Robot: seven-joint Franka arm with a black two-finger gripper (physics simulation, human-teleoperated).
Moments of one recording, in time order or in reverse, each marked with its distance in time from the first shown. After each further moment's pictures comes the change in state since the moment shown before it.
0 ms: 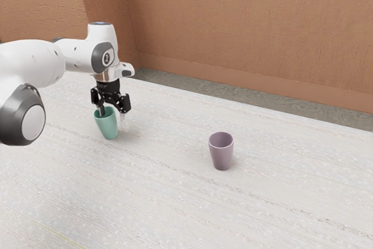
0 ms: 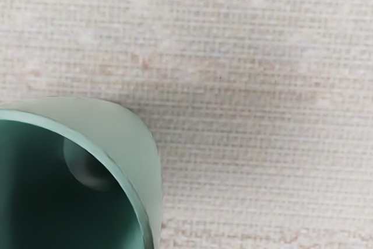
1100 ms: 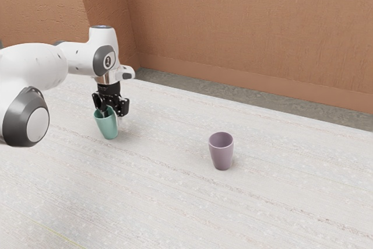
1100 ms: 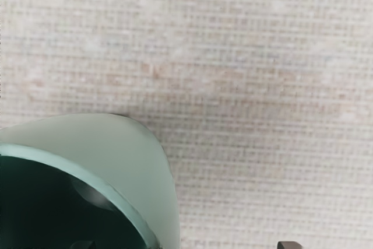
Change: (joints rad) arm 0.012 0.038 -0.003 0.032 0.000 0.002 0.001
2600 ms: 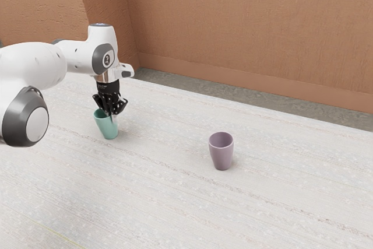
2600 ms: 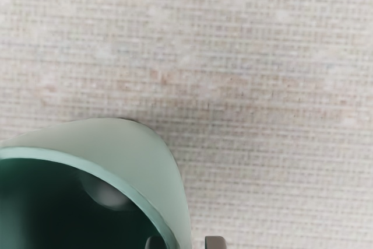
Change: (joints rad) arm 0.000 -0.003 0.003 0.009 0.002 -0.002 -0.001
